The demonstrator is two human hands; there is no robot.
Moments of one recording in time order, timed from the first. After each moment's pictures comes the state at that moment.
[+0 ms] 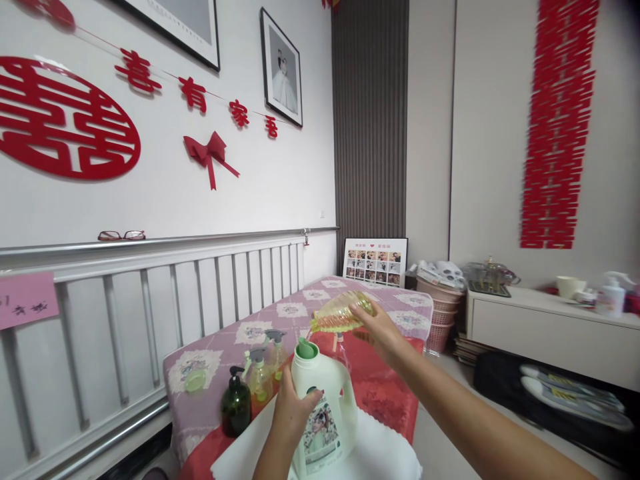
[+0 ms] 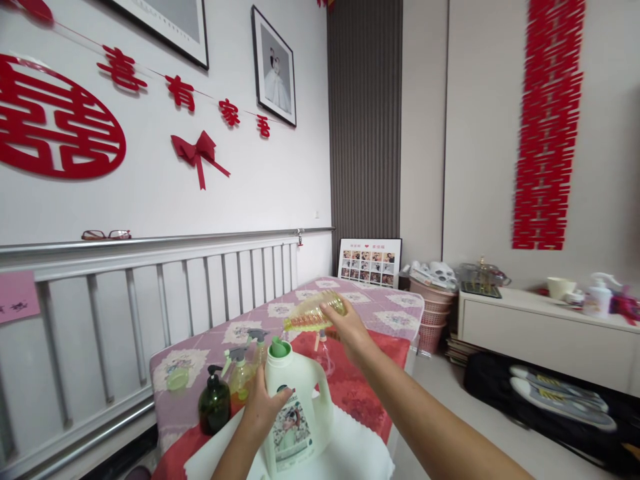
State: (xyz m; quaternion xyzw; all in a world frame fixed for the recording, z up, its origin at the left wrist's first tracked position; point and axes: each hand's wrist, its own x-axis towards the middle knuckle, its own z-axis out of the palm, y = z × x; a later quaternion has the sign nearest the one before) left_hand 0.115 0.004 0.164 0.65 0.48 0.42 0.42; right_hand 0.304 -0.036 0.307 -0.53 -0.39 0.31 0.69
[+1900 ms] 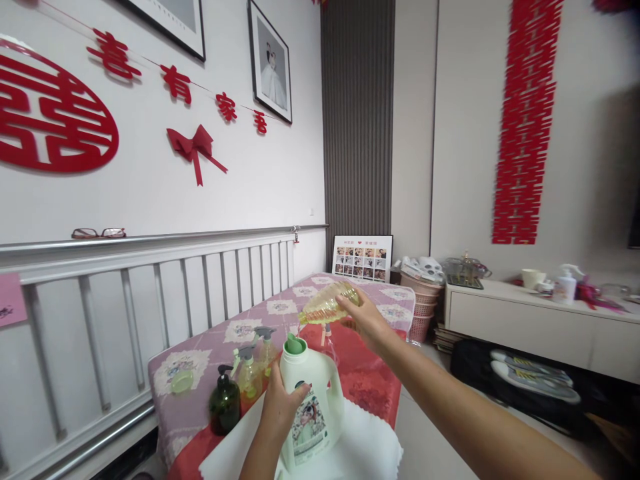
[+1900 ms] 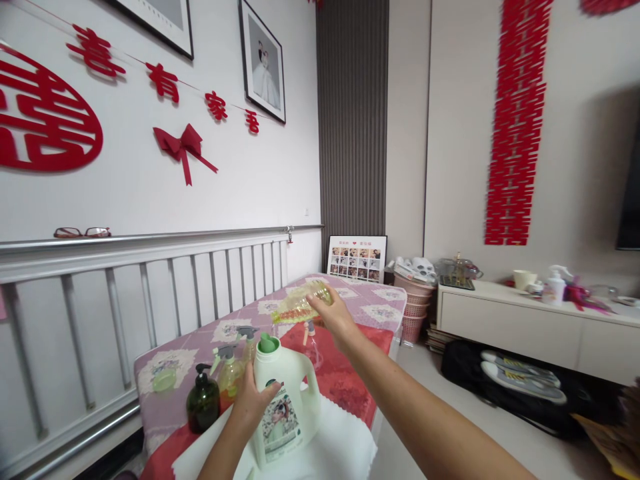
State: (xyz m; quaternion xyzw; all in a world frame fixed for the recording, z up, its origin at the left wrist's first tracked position) left_hand 0.117 0.016 0.147 0.66 0.47 0.44 0.39; right_hand 0.306 -0.038 0.313 -0.55 -0.43 0.27 0.67
